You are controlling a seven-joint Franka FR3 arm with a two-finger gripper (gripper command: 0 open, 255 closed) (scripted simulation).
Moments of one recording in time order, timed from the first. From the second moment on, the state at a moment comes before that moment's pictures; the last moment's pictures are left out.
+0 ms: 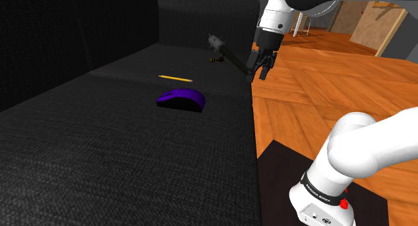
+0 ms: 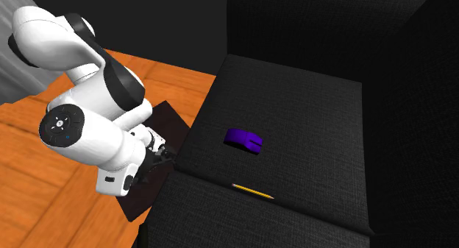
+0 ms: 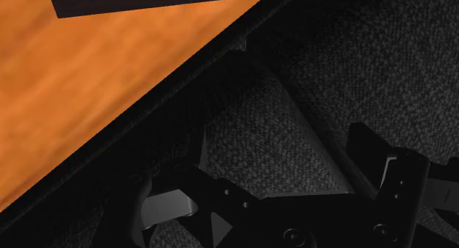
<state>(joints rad) -0.01 -0.76 -0.03 -2.40 0.12 1.67 0.02</state>
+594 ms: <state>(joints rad) 0.07 -0.56 0.10 -2.22 0.13 1.67 0.05</state>
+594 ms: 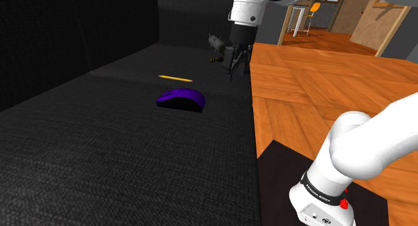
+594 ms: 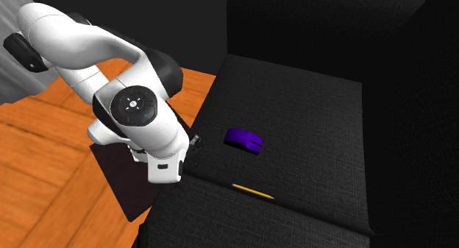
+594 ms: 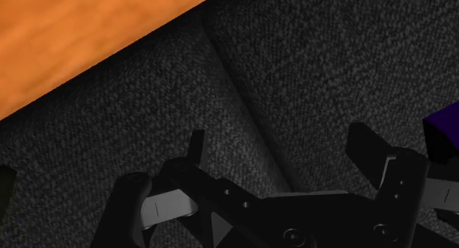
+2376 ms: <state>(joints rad) 0.22 -0.11 0.39 -1.83 0.00 1.64 0.16</state>
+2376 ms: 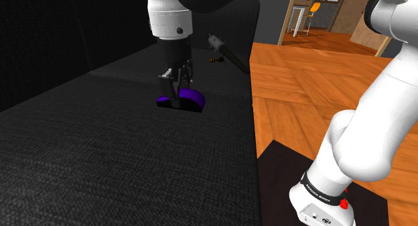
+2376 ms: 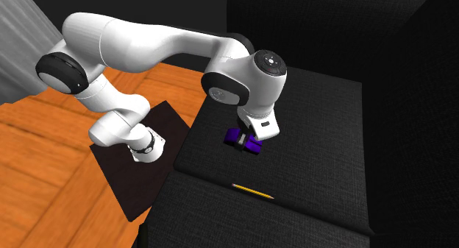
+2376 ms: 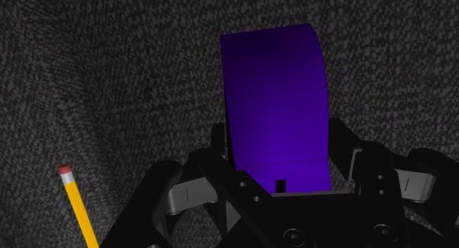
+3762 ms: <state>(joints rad) 0.22 -0.07 0.39 -1.62 -0.02 1.46 0.17</state>
